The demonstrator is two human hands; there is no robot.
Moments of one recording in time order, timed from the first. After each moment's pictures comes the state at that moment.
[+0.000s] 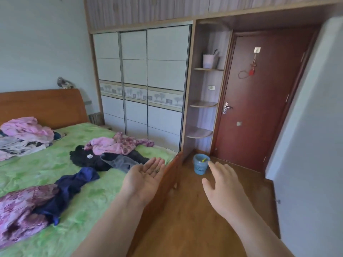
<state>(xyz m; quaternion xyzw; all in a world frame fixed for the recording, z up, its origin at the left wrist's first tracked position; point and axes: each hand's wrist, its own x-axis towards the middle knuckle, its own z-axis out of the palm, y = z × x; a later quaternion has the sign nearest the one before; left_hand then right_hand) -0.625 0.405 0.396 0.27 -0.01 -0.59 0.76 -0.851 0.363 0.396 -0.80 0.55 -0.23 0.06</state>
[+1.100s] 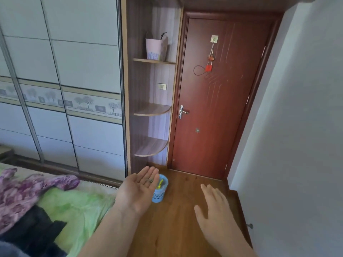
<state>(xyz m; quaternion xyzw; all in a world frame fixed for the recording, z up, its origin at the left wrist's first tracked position) -0.653 -0.293 0.366 0.29 0.00 -0.69 0.66 -0.884 -0.241 0.348 -0.69 0.68 -0.20 0.12</state>
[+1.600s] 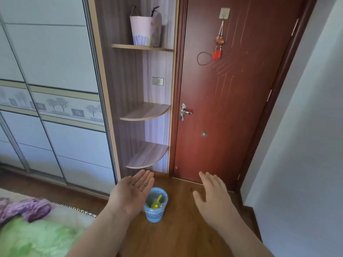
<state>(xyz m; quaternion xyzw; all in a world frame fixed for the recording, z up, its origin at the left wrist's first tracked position) -0.692 -0.622 0.321 0.33 -0.01 -0.69 0.65 -0.940 -0.616 0.316 -0.72 0.65 -0.21 0.10</state>
